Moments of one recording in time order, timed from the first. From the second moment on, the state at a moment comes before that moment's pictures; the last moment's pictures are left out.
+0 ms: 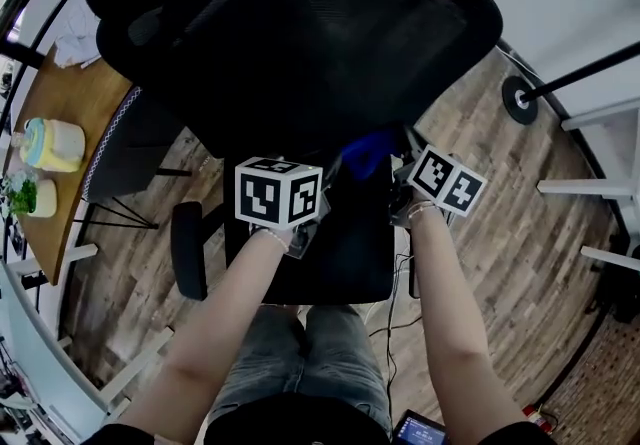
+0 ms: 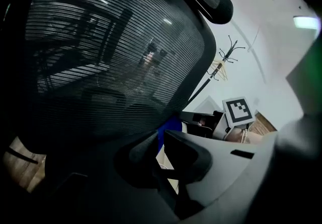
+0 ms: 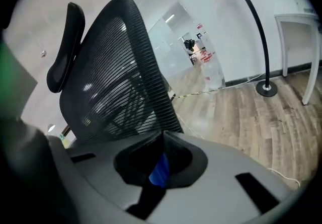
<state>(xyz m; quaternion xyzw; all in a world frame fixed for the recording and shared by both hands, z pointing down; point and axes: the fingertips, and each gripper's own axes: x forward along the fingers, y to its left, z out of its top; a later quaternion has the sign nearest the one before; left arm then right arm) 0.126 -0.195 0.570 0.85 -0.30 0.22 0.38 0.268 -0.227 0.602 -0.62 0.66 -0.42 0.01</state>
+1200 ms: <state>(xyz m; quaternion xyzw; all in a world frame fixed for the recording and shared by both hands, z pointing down) 0.075 -0.142 0.472 0.87 -0.31 0.16 0.36 0.166 -0.142 0.423 -0.53 0.78 -0.33 0.04</state>
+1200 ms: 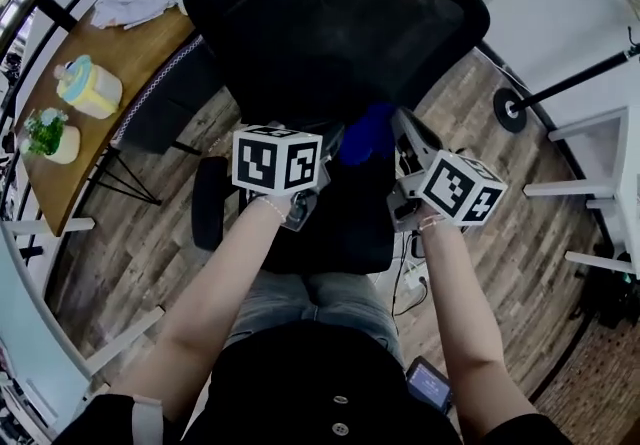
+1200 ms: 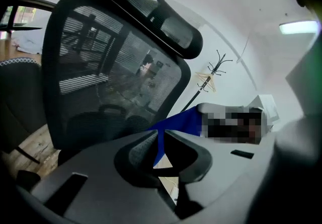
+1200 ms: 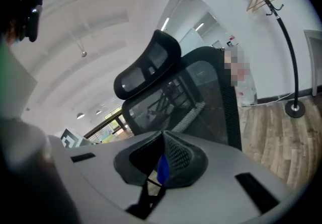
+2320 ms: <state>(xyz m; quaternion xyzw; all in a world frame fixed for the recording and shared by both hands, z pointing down) 0.009 -0.103 0.386 0.91 -0.30 0.11 0.26 0.057 -0.096 0.358 -0.41 0.87 -0.26 -0.03</state>
